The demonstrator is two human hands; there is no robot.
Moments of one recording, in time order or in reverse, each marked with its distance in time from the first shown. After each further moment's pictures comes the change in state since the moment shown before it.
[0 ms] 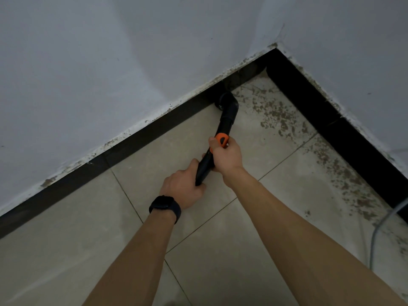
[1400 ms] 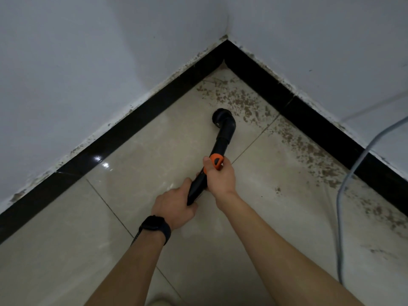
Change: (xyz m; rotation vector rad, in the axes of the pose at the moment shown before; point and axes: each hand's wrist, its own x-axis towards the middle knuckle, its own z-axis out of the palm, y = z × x) left_hand -0.047 0.041 0.039 0.111 -0.124 0.084; right_hand -0.055 0.059 -0.064 0.130 0.148 0.017
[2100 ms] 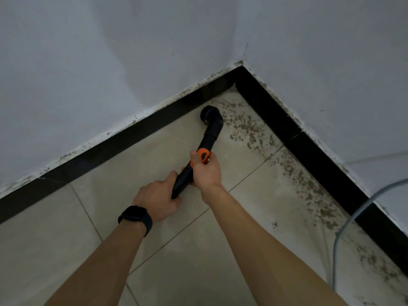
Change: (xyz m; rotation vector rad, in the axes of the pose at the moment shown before) left_hand 0.056 -0.031 -0.036 -0.040 0.057 -0.022; right_hand 0.059 -0.039 0.046 -0.072 -0.123 -0.030
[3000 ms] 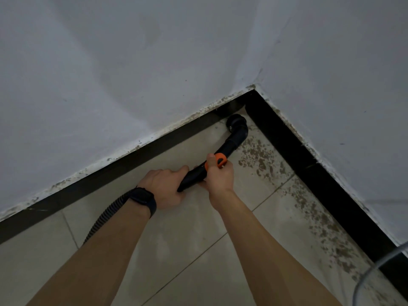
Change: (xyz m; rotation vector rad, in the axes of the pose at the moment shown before) left_hand 0.093 -0.012 -0.054 0.255 -0.032 0.167; right_hand 0.065 -0.036 0.009 0.117 0.141 0.054
